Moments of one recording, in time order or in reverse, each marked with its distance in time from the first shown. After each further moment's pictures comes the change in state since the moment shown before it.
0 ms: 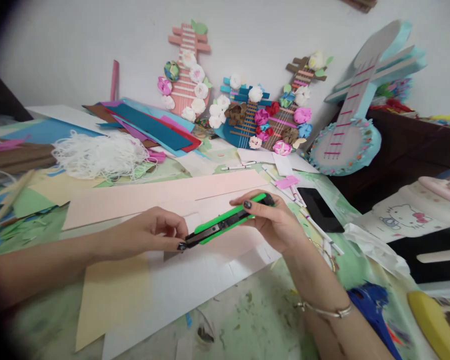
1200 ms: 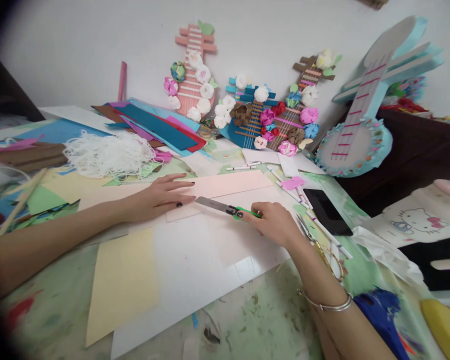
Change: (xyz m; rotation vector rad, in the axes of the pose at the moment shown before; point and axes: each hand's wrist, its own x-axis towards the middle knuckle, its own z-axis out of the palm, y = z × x) left_hand 0.026 -0.065 -0.077 0.908 0.269 0.450; right_hand 0.017 0.008 -0.014 -1.246 -0.064 0.106
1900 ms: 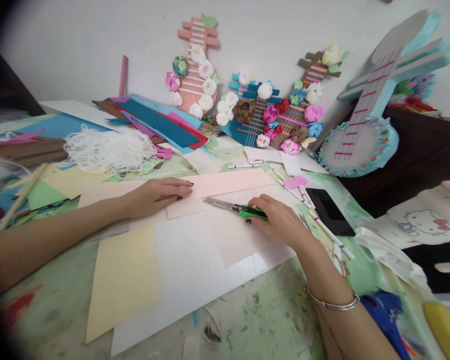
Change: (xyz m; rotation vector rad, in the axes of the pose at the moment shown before) left_hand -0.003 -0.005 0.005 -0.057 0.054 -0.009; right_hand 0.007 0.030 0.001 -0.237 0.073 -0.337
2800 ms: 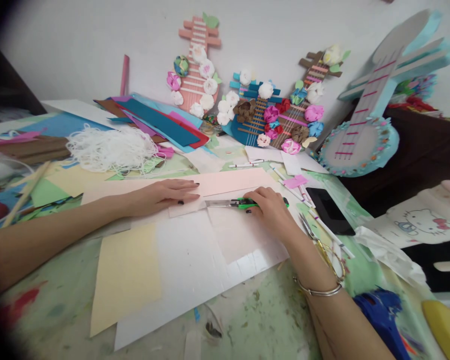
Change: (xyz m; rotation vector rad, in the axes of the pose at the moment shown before) left_hand 0.004 -0.001 -0.003 0.006 -0.177 0.074; right_hand 0.019 0.010 0.021 -0.062 0.207 -0.078
